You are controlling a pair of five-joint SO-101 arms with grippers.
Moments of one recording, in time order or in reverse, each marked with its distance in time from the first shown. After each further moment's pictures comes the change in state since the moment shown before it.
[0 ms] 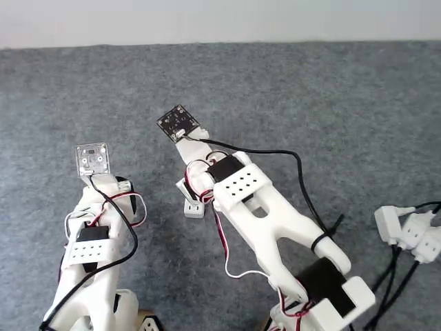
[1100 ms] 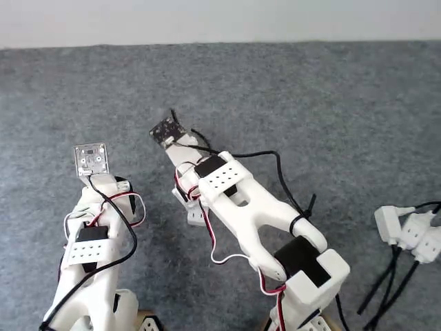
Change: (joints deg) left arm -0.4 0.0 0.0 0.0 0.0; right arm -1.5 12.7 -3.4 -0.4 0.9
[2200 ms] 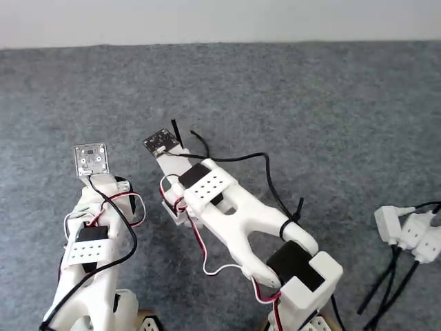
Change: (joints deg) left arm 0.0 0.0 0.0 0.0 0.0; right arm -5.9 0.3 -2.3 5.7 -12.7
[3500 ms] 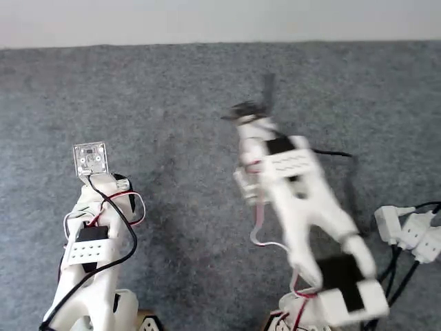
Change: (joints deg) left arm 0.0 0.0 0.0 -1.6 0.0; right arm 32.7 -17.1 8.9 9.1 12.6
